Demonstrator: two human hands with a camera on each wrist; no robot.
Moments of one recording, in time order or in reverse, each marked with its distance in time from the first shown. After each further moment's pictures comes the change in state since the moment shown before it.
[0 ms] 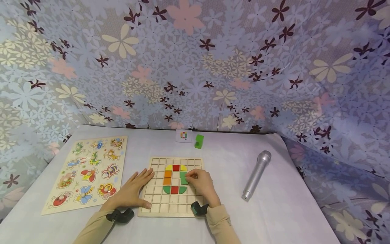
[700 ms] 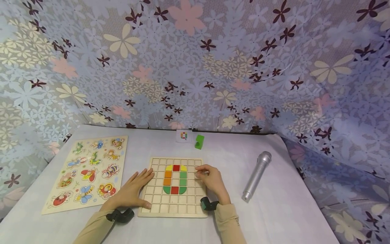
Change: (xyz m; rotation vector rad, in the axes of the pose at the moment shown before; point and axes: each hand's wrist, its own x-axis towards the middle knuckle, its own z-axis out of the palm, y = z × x) left_hand 0.000 0.000 -0.001 -0.025 -0.001 -0.011; right_hand 0.003 0.016 -0.031 0.113 0.012 0.049
